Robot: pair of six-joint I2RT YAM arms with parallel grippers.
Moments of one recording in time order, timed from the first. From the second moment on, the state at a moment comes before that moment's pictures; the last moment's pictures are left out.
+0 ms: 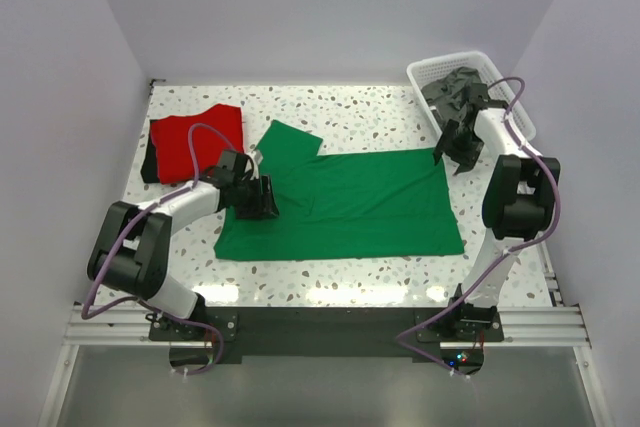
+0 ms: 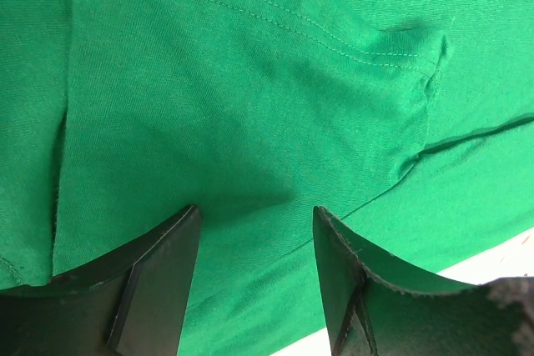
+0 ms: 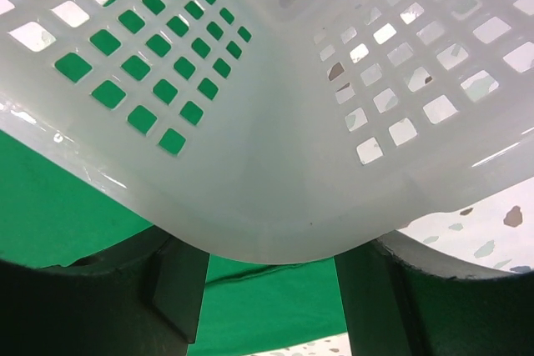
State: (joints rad) left arm -0.30 1.55 0.78 -0.31 0.24 -0.42; right arm -0.08 1.95 1.57 -0.92 0.06 0.43
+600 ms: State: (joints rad) left arm -0.30 1.53 0.79 -0.34 0.24 -0.38; right arm -0.08 1.88 1.52 -0.89 -0.01 0.42
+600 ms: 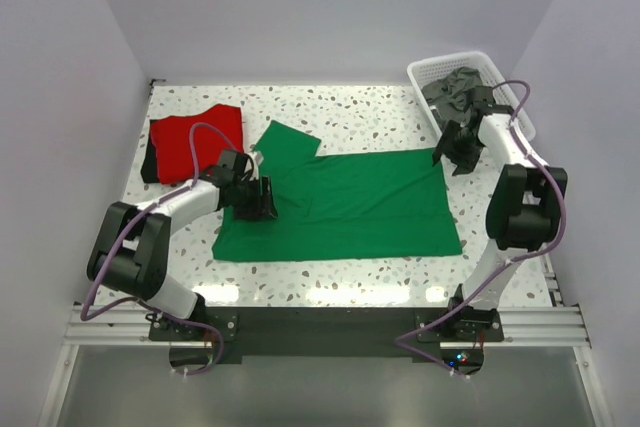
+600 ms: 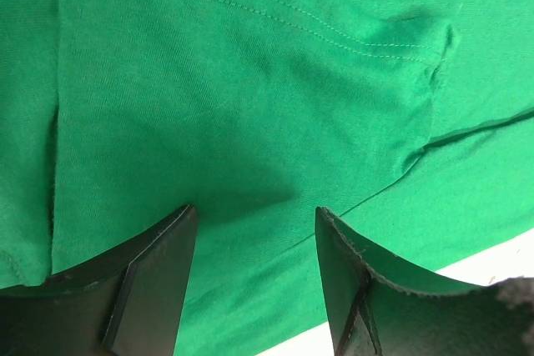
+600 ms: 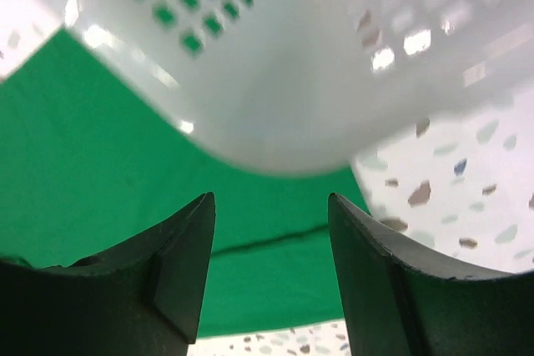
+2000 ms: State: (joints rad) left arm -0.29 1.42 0.66 -0.30 0.27 -0.53; right arm 0.10 1.60 0.89 -0.68 -0.12 0.50
